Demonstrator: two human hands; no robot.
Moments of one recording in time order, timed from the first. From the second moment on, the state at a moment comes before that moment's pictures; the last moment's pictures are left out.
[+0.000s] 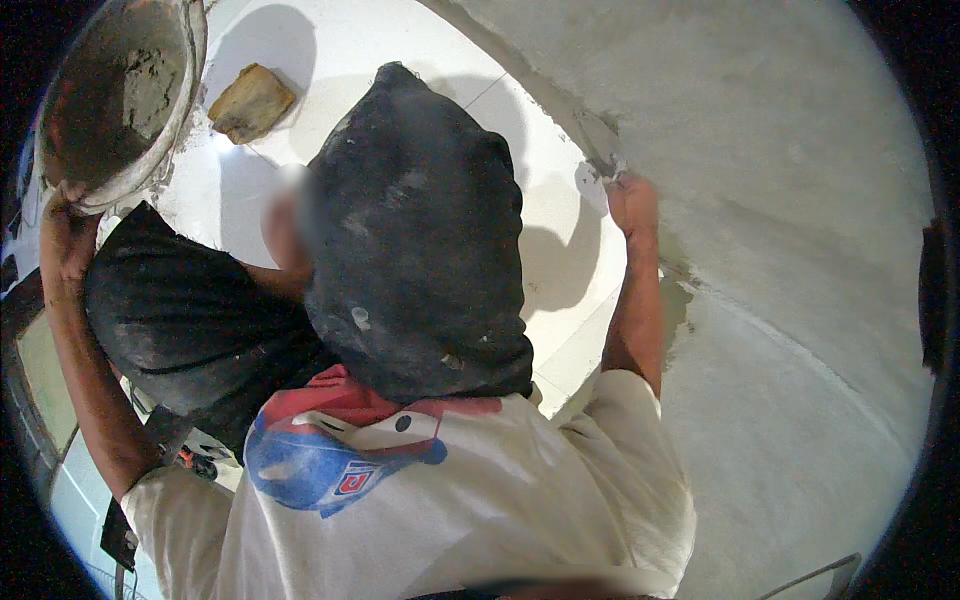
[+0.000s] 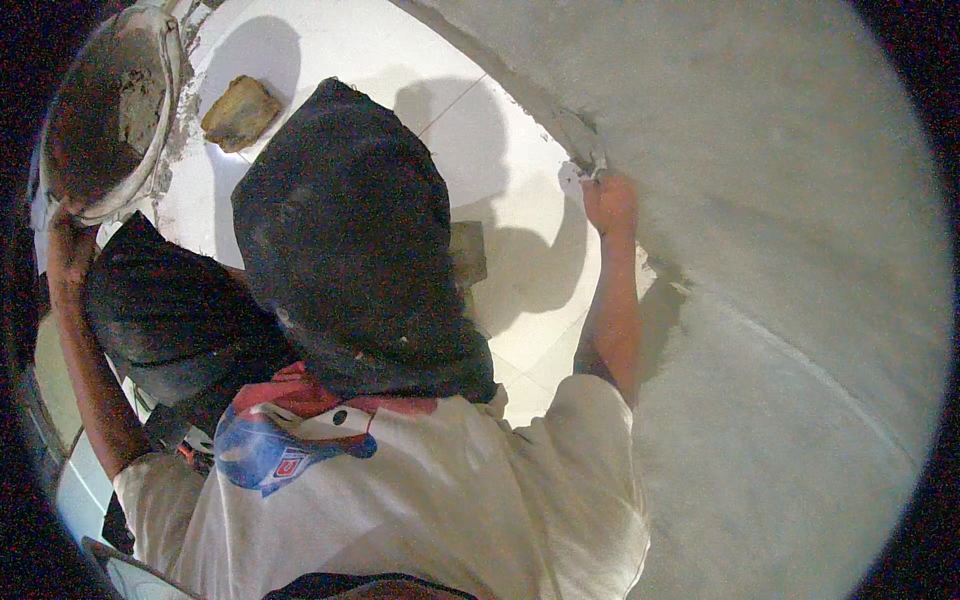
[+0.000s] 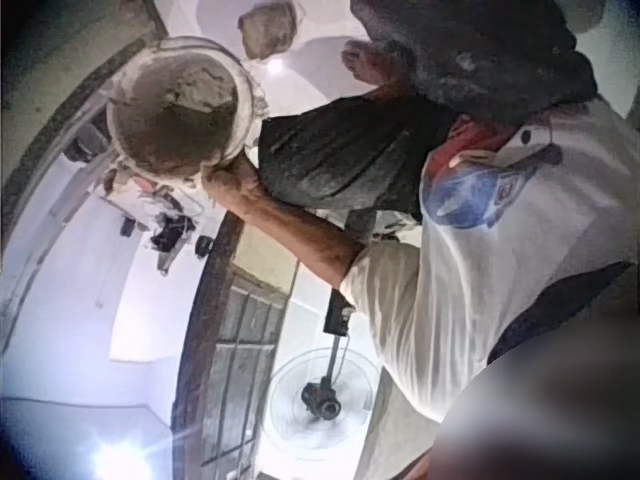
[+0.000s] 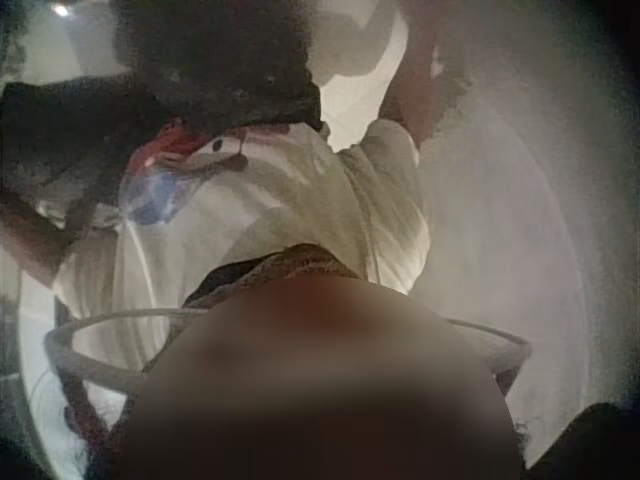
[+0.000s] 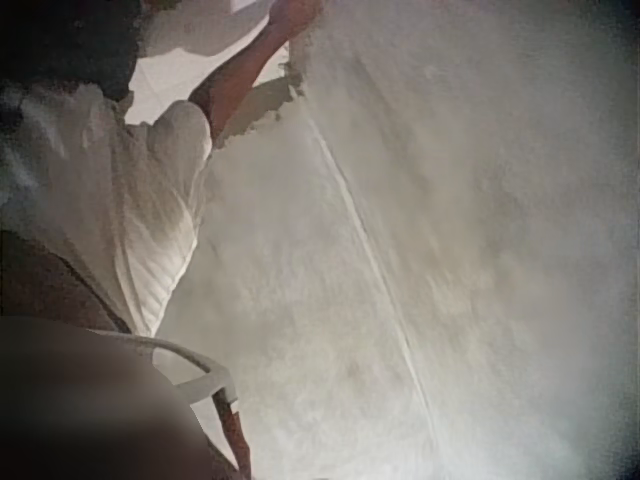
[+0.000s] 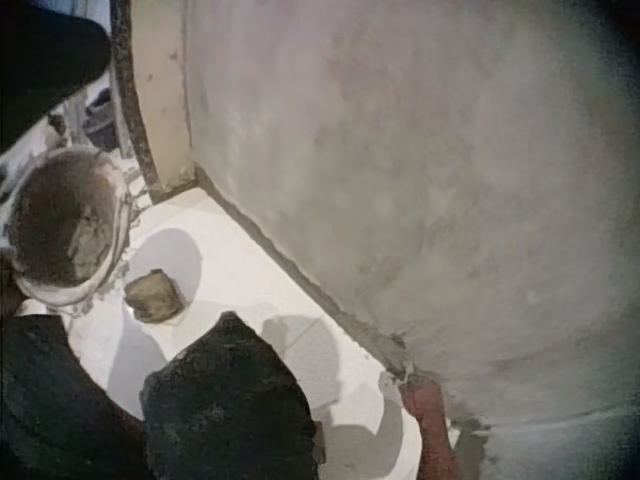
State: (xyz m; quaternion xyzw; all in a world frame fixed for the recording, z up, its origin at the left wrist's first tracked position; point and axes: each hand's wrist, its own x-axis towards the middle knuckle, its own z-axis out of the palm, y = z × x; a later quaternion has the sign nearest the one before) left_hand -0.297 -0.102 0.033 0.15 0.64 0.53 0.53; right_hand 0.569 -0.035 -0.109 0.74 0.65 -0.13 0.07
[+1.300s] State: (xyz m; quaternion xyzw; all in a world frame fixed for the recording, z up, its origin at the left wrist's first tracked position) left_hand -0.281 -0.090 0.029 0.15 0.62 0.55 0.54; right_hand 0.550 0.018 -0.156 0.72 0.68 -0.10 0.13
